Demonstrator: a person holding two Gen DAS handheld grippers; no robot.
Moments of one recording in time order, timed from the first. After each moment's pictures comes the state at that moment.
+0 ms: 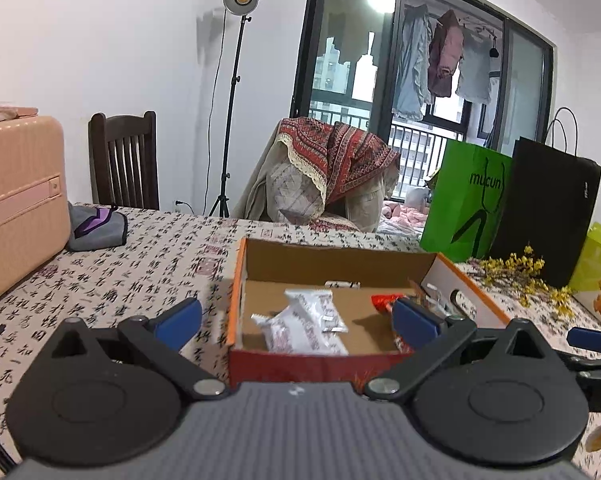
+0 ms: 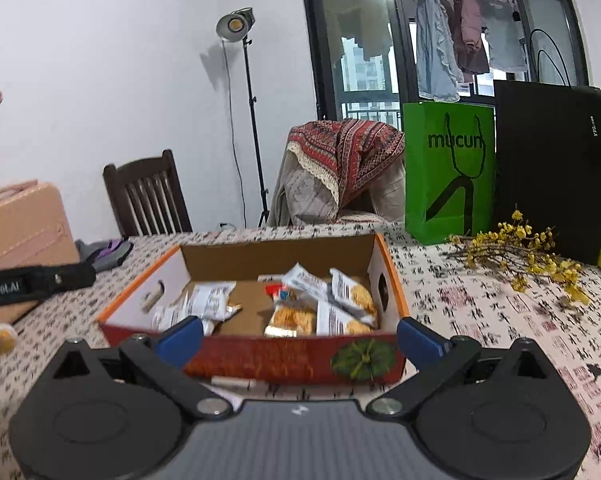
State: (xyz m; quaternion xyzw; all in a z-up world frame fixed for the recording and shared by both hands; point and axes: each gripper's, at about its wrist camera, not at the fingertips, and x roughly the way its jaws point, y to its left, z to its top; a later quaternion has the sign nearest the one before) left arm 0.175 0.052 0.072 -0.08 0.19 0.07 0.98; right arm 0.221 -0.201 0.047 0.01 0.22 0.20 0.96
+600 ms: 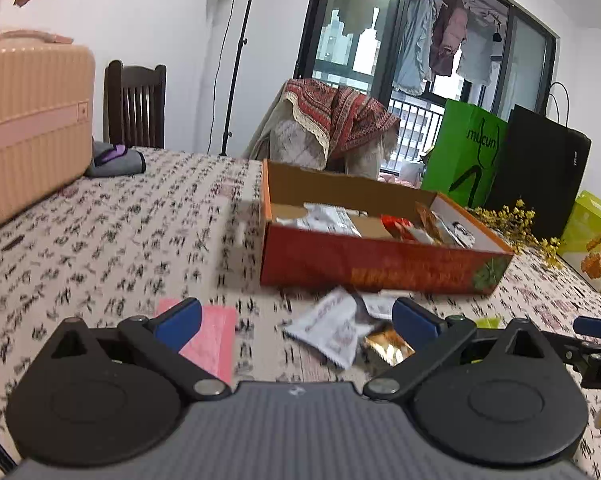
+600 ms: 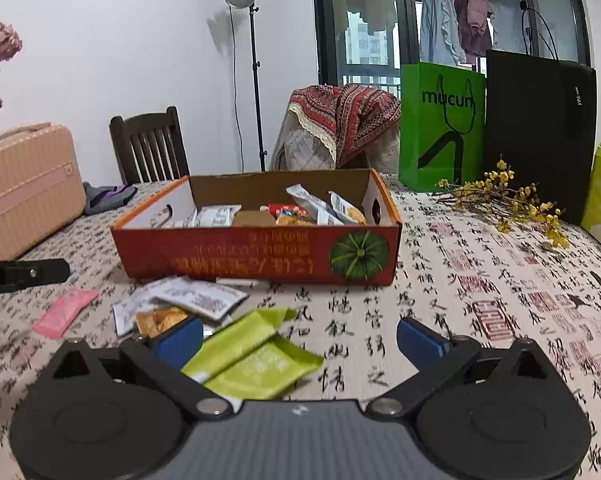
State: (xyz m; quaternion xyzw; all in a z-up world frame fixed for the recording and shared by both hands) left arm 0.105 0.070 0.014 -0.11 0.23 0.06 0.97; right arm 0.158 -0.210 0.003 -0.02 0.26 0.19 0.95
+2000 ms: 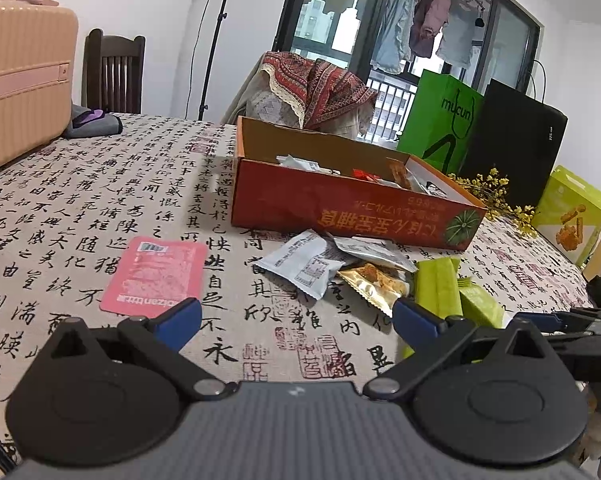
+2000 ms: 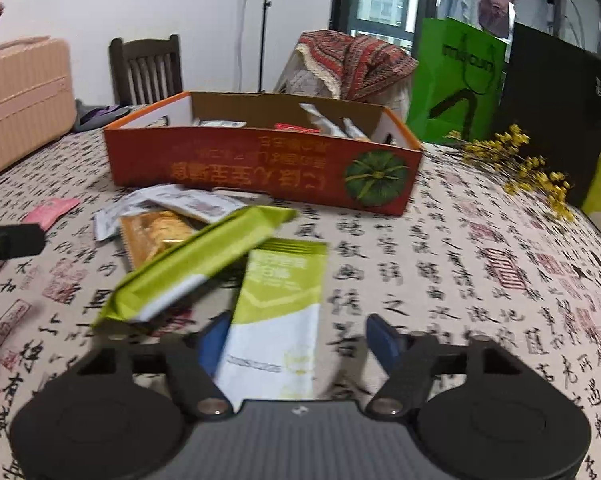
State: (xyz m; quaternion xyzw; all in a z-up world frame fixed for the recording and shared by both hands) left arm 0.088 0.056 -0.015 -0.12 0.26 0.02 0.96; right arm 0.162 -0.192 -0.034 -0.08 0.33 0.16 0.93
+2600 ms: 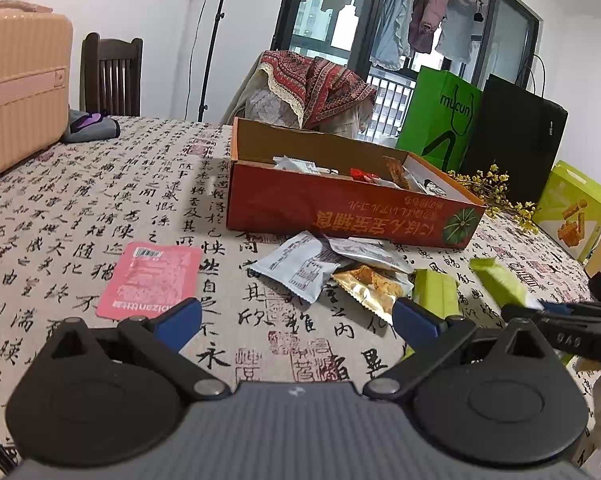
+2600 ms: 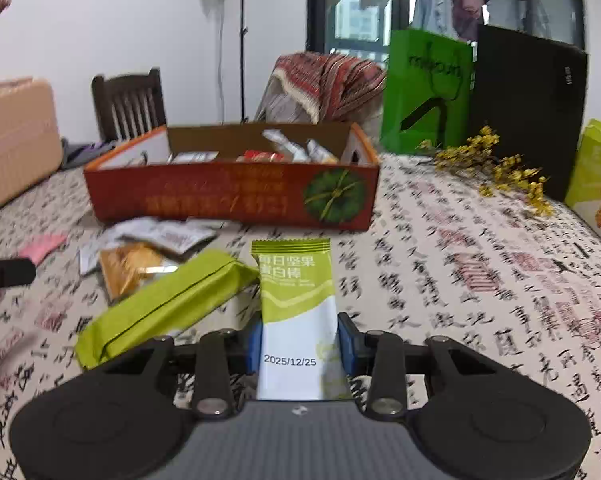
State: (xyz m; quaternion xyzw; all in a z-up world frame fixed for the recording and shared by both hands) left arm 0.093 0.050 -0.010 -0.11 0.26 0.02 0.96; right arm 0.158 -0.218 -0.024 -0.04 0.29 0.15 0.95
